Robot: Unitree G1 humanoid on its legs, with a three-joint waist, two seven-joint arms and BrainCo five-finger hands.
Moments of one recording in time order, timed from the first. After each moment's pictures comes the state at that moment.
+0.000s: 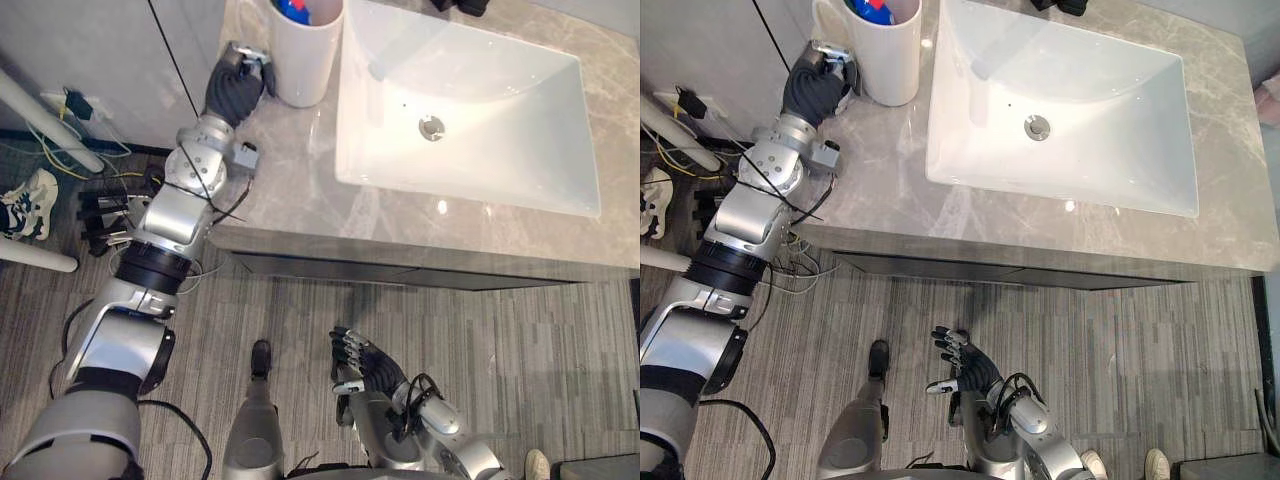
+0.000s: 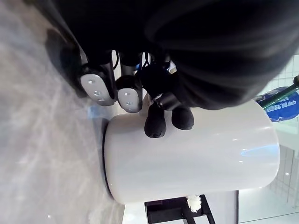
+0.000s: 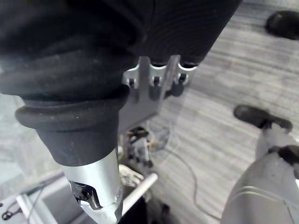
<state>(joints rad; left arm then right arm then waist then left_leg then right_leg) -0.99 0.60 -0.32 0.36 -0.34 -0.05 0.12 0.15 -0.26 0.51 0.13 0.30 -0.11 0.24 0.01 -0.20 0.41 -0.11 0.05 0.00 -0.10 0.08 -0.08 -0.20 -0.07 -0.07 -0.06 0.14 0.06</state>
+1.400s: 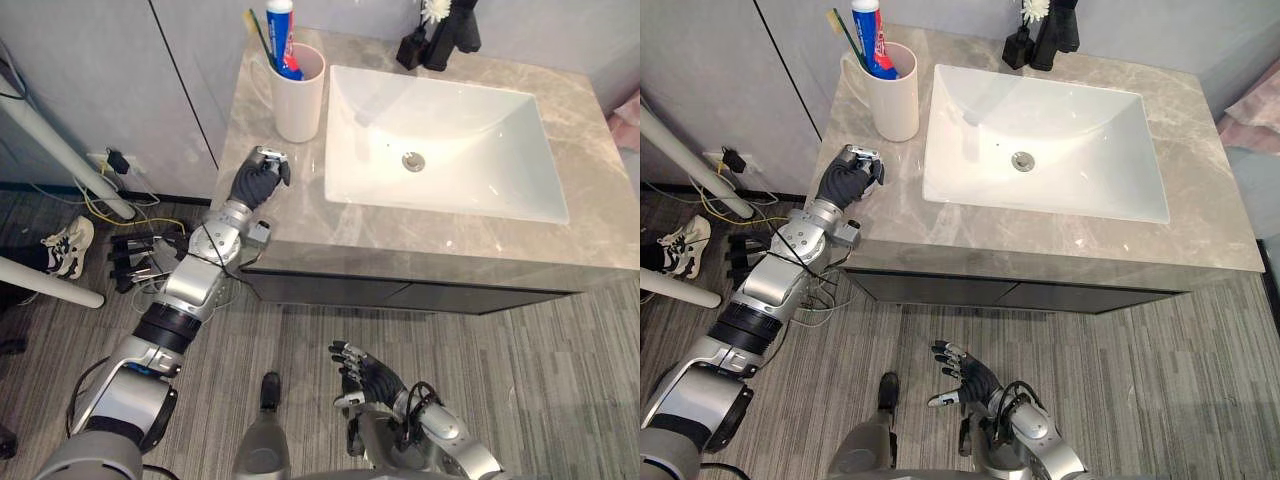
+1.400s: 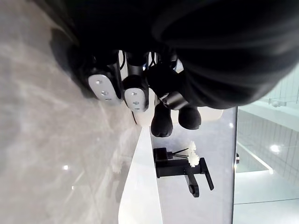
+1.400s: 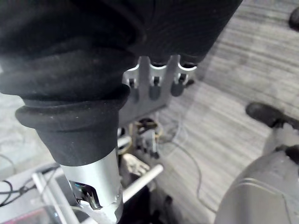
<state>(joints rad) -0.63 0.55 -0.34 0.29 -0.37 -0.06 0.07 0.15 -0.29 0.56 0.22 0.30 -0.09 0.26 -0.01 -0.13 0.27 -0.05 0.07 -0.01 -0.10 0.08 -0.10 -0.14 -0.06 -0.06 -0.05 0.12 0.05</state>
